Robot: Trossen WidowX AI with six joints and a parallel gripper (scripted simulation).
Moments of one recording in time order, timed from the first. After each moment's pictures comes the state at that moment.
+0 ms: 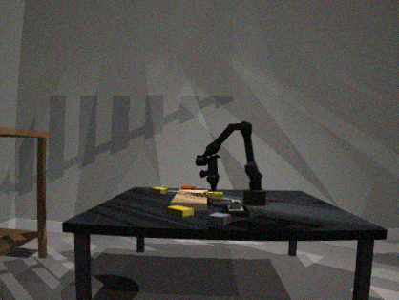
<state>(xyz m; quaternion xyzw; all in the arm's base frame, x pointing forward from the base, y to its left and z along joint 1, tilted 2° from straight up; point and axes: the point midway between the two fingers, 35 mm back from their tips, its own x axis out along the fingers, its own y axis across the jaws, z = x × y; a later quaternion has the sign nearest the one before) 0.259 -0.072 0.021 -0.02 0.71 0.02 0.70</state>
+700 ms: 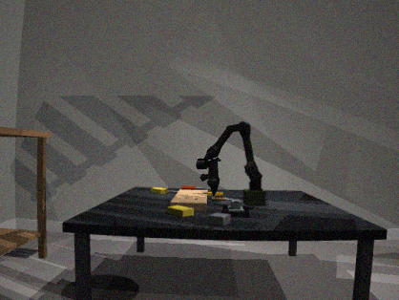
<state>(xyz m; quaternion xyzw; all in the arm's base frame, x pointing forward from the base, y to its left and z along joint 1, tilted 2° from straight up) 0.256 -0.074 0.000 -0.02 0.71 0.02 0.70</state>
